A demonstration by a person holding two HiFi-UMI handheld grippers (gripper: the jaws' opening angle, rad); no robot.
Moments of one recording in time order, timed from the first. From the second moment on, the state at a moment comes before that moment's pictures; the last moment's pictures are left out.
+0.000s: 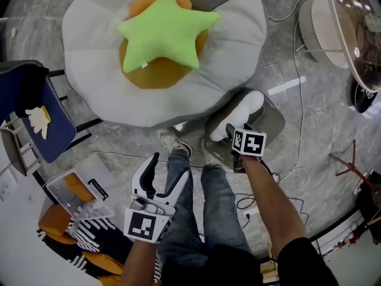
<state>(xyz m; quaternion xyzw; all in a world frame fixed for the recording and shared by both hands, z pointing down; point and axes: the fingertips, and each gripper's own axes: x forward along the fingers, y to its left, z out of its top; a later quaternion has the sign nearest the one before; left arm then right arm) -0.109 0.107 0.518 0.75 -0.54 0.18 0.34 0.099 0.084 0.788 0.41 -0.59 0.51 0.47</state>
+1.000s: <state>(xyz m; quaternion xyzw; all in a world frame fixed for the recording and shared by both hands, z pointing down) -0.151 0.053 0.406 0.76 -0.60 0.12 0.23 0.088 -0.035 0.528 0.47 -0.78 0.34 0.23</state>
